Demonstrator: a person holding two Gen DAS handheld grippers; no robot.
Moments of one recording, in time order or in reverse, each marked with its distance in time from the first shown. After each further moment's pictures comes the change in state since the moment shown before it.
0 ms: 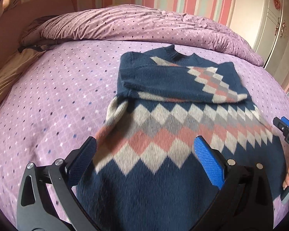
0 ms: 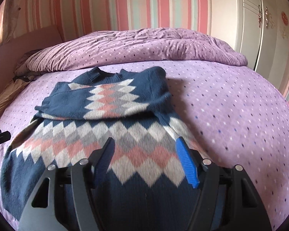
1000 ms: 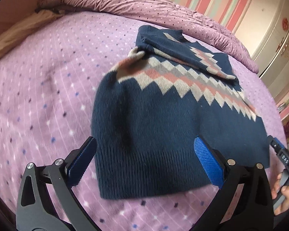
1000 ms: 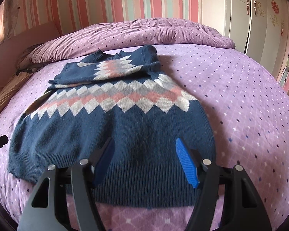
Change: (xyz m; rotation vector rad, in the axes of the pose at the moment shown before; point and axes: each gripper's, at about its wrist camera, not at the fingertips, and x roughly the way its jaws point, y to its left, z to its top) left arm -0.066 0.040 -0.115 -0.204 0.076 -0.088; right arm -0.090 -0.007 -0.097 0.042 0.059 -0.012
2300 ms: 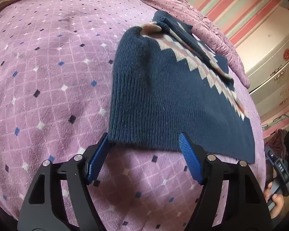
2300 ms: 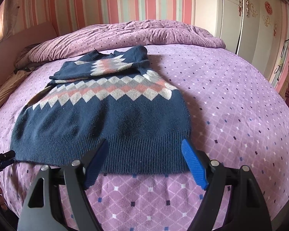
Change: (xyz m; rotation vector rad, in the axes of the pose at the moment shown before) left arm 0.008 0.047 -0.074 -0.221 0.037 -0.152; right arm -0.045 -0.020 -0.027 -0.002 -0.008 -0.042
